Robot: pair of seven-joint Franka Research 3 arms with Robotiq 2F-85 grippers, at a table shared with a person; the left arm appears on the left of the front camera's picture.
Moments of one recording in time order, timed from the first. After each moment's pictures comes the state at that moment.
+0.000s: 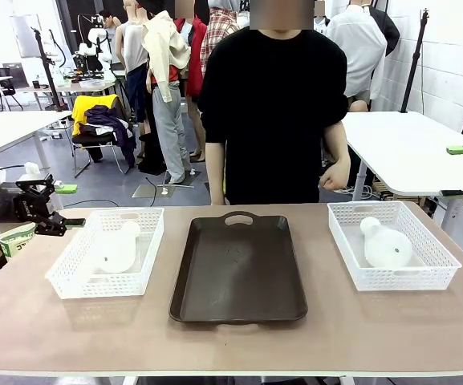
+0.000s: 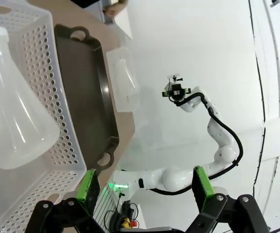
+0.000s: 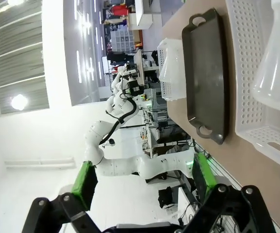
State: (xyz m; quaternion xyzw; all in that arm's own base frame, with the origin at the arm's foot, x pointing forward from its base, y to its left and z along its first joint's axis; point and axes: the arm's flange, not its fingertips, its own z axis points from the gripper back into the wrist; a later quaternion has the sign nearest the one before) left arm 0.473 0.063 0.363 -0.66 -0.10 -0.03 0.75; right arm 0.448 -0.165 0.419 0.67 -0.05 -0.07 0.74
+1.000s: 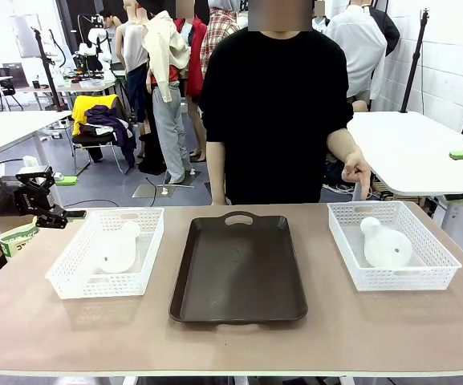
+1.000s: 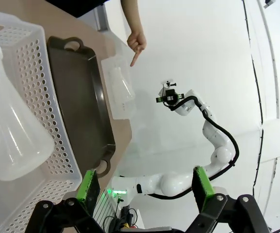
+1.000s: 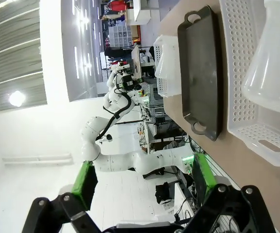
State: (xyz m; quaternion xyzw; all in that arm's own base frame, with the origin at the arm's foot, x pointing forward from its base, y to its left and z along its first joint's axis) left arm 0.482 0.063 0.372 -0.66 -0.11 -0.03 0.74; right arm 0.453 -0.173 0.411 0.66 -0.04 -0.06 0.75
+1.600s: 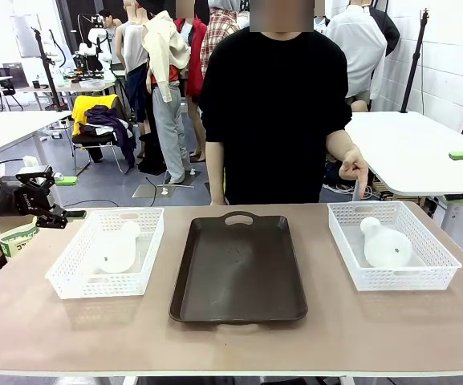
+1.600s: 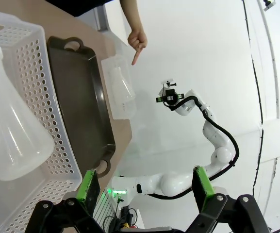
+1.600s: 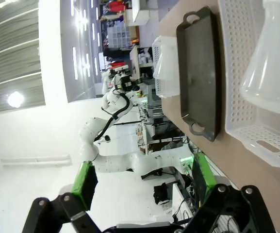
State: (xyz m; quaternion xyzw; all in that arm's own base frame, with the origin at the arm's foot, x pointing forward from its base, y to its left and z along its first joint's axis) left arm 0.482 0.063 0.372 -0.66 -0.11 -0.03 0.74; right arm 0.454 -0.172 0.415 0.65 -0.05 -0.06 0.75
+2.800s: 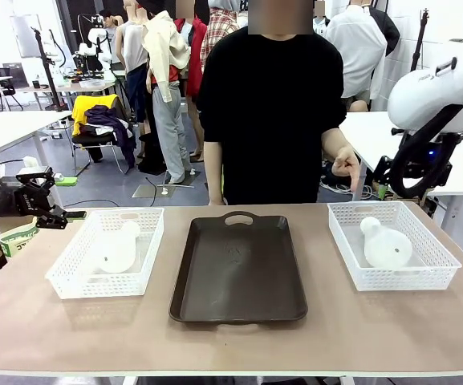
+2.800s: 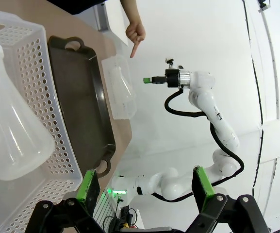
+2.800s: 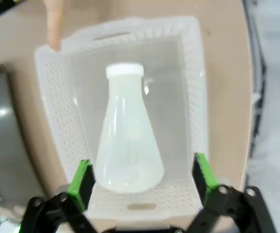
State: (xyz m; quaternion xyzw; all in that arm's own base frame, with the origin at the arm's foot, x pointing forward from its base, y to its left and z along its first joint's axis) left arm 0.482 0.063 0.371 -0.66 -0.11 -0.03 0.74; right arm 0.561 0.002 0.442 0.03 -0.07 -0.04 1.00
